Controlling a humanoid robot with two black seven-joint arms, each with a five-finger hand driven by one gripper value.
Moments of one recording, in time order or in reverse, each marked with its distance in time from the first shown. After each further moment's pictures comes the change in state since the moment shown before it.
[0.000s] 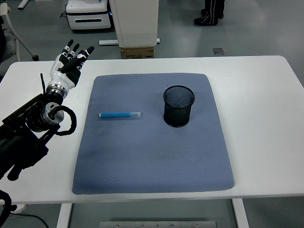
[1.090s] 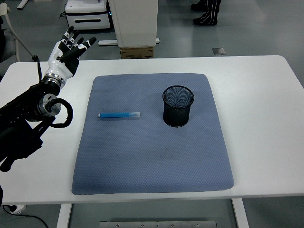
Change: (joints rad) left arm -0.081 0.051 0.124 0.003 0.050 -0.008 -0.010; right arm 0.000 0.000 0.000 0.000 0.000 0.000 0.000
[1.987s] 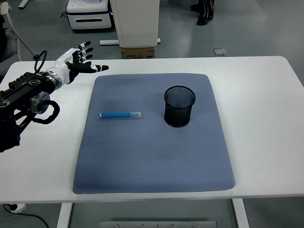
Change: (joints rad) left arm -0.060 0.122 0.127 -0.118 0.425 0.003 0.315; right arm 0.000 0.000 0.000 0.000 0.000 0.000 0.000
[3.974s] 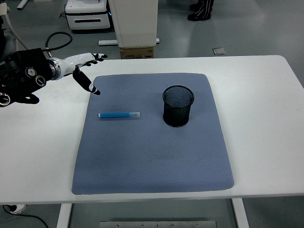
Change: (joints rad) left arm -0.320 0.095 0.527 -0.080 0.387 -0.209 0.047; right arm 0.000 0.000 0.000 0.000 0.000 0.000 0.000
